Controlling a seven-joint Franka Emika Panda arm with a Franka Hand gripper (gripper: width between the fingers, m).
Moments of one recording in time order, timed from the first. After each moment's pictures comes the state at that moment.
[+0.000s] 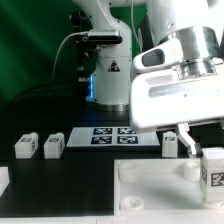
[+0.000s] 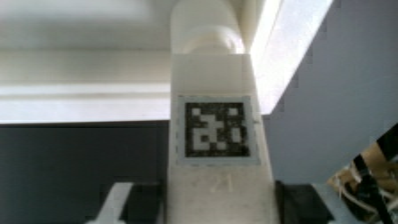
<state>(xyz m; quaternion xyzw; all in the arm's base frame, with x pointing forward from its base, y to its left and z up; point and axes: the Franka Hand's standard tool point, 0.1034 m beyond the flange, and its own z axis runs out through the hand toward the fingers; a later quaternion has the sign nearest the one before) 0.612 0.117 0.094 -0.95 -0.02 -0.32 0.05</state>
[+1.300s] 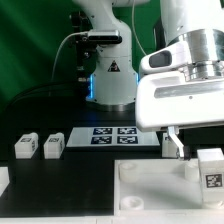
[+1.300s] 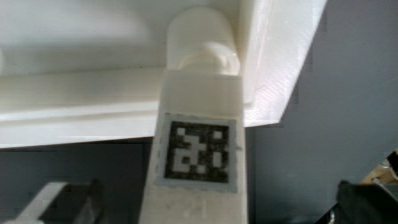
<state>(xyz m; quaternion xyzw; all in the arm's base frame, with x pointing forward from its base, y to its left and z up) 0.610 0.120 0.090 -0.95 0.02 -0.30 0.03</state>
